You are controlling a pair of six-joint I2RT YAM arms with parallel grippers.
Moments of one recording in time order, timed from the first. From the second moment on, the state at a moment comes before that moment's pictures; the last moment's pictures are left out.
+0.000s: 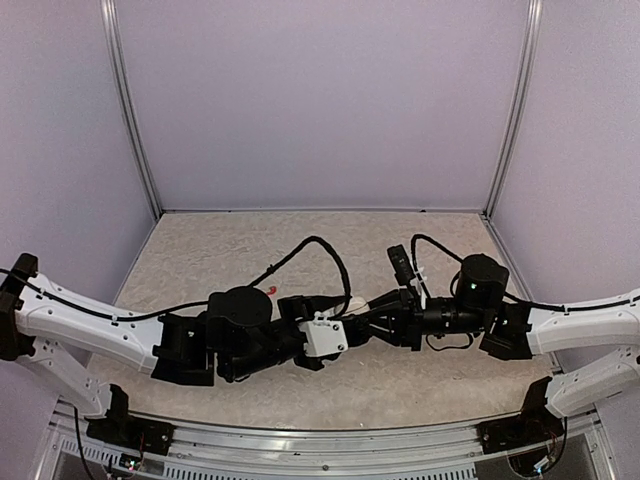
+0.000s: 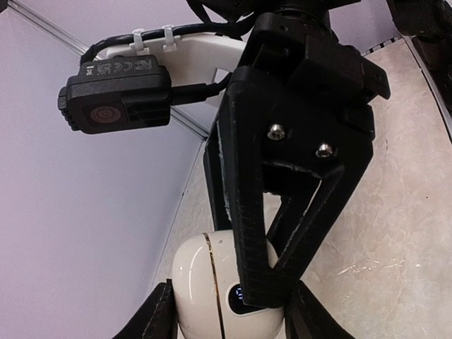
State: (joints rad) left arm -1.39 1.45 0.87 0.38 -0.41 0.75; right arm 0.95 1.18 0.52 0.59 -0.54 0.38
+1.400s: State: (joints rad) left arm -0.25 1.82 1.10 0.07 -0.16 -0.36; right arm 0.73 0.88 0.52 0.31 -0.35 0.13
